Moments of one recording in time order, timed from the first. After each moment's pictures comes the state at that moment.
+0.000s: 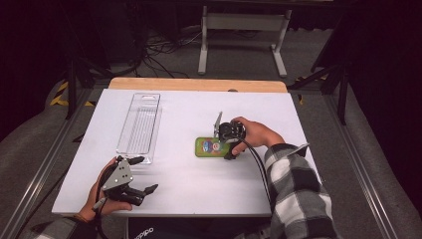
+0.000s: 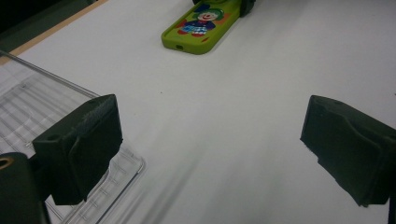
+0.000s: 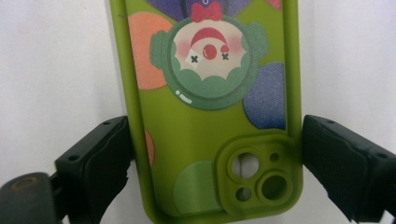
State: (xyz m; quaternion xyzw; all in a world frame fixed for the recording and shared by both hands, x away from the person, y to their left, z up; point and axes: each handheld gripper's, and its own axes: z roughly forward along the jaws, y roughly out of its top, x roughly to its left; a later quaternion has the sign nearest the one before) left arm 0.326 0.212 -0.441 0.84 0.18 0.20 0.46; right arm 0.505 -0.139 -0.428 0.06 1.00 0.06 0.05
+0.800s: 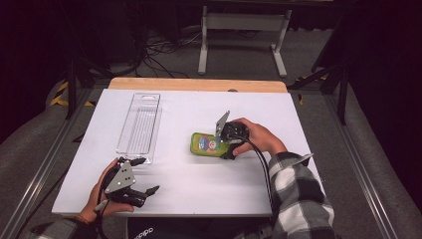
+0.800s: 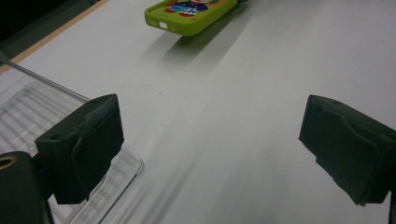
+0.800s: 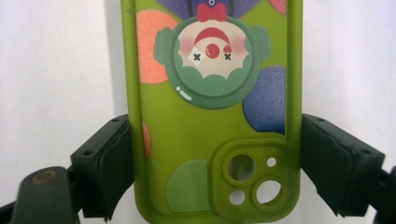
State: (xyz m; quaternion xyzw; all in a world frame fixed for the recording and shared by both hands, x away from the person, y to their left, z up) left arm 0.320 0.206 -0.439 0.85 0.17 0.23 0.45; right arm 0.487 -0.146 -0.414 0.06 0.98 0.16 0.08
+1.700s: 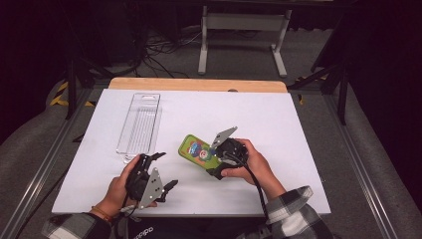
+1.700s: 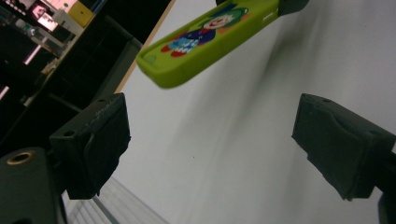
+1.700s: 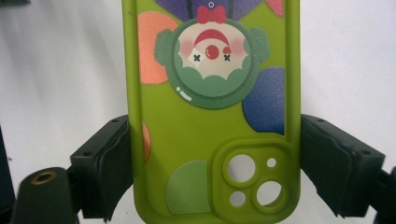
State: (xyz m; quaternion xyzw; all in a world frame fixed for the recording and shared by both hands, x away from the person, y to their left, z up) left arm 0.309 0.140 -0.426 0.84 0.04 0.40 0.37; right arm 0.399 -0.126 -0.395 0.21 0.93 0.27 0.09
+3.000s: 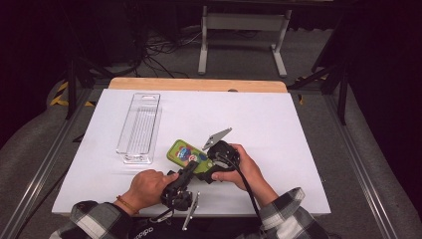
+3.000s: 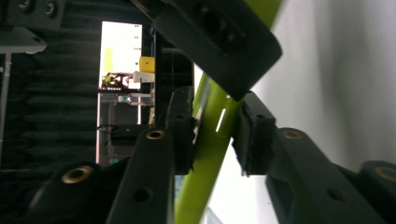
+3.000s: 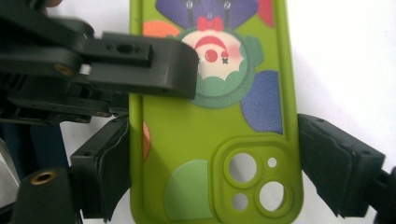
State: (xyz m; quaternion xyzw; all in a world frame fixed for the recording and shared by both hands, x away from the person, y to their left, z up) left arm 0.295 0.063 -0.461 0.75 -0.16 0.62 0.16; right arm 0.389 -0.107 -0.392 0.23 0.92 0.31 0.04
